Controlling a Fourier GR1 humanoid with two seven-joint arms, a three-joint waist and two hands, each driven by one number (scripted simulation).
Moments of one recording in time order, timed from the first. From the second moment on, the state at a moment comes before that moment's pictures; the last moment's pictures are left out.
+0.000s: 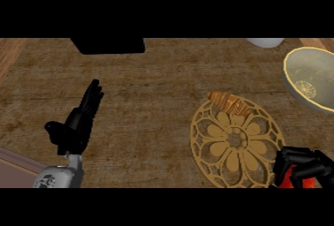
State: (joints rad) left arm -0.12 0.10 -0.07 -1.55 -0.01 0.11 0.08; right arm 0.24 -0.62 0.17 -1.97 -0.01 0.13 -0.31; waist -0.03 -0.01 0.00
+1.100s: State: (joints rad) left arm -0.14 0.09 -0.07 -1.54 -0.02 0.08 0.07; right arm 0.02 -0.91 -0.44 -2.04 -0.42 0.22 0.11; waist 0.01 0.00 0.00
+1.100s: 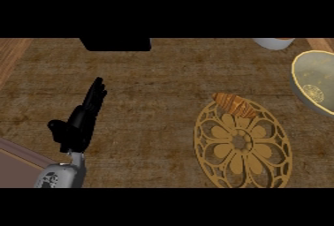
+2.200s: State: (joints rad) left arm -0.15 0.06 -0.09 -1.55 -0.04 0.08 0.09; right arm -0.52 -0.87 -0.11 -1.01 0.28 0.04 -0.31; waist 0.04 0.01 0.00
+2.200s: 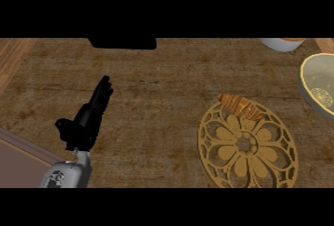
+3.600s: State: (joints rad) left arm -0.17 0.06 -0.08 -1.54 -0.05 0.07 0.09; right arm -0.84 -0.90 -0.29 -0.21 0.21 0.35 -0.76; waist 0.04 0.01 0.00
